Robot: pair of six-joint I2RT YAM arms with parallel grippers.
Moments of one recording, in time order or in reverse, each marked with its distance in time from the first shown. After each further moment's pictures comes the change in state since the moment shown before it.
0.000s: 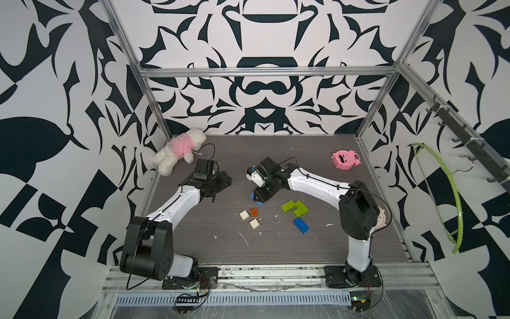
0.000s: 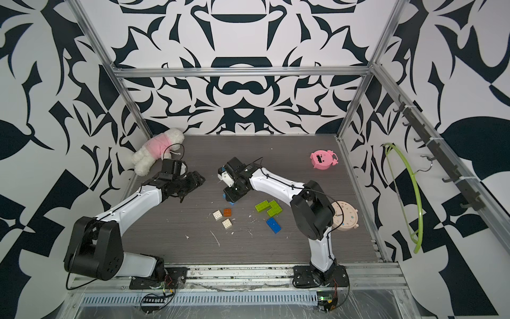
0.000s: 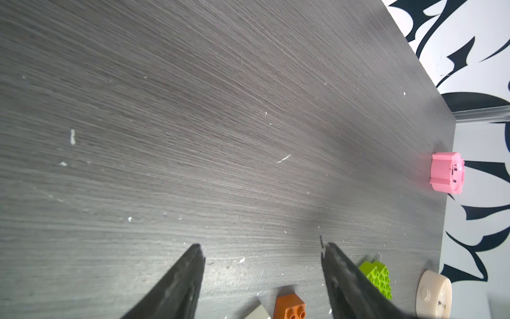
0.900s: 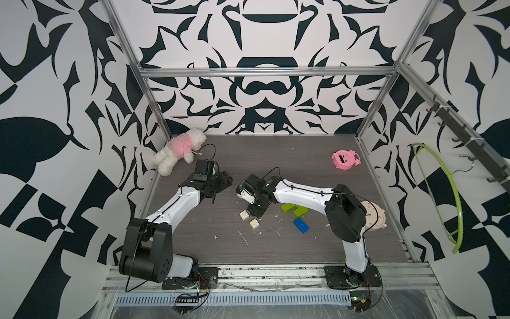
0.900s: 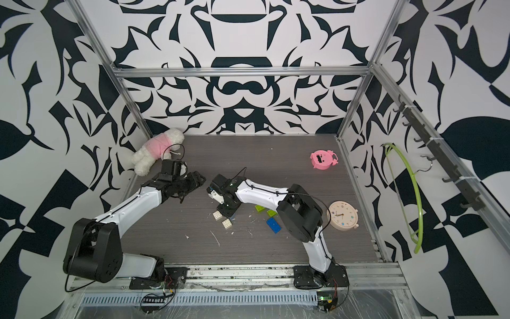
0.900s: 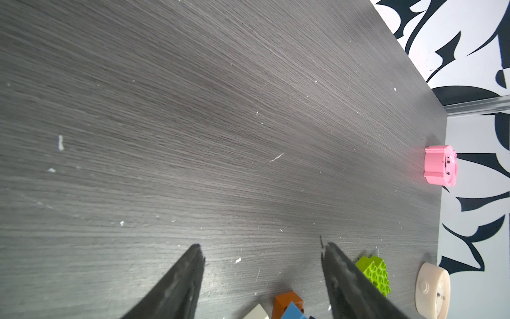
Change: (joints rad) left arm 0.000 -0.011 -0.009 0.019 0.014 0.017; right arm 0.119 0.106 0.018 -0.026 0.181 -0.084
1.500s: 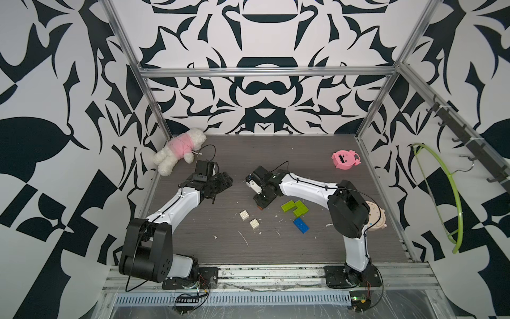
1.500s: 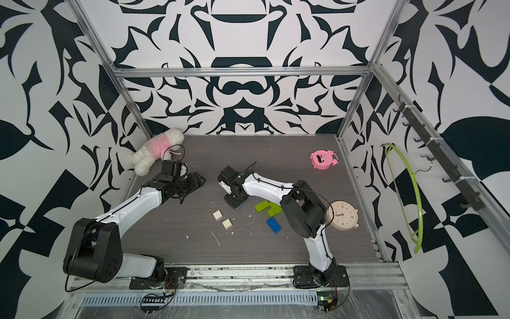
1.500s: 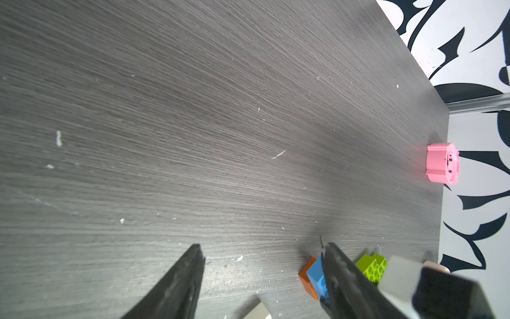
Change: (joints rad) left arm 0.000 0.000 -0.010 0.005 0.004 0.000; right arm -0.104 -0.021 -0.018 0.027 0.022 0.136
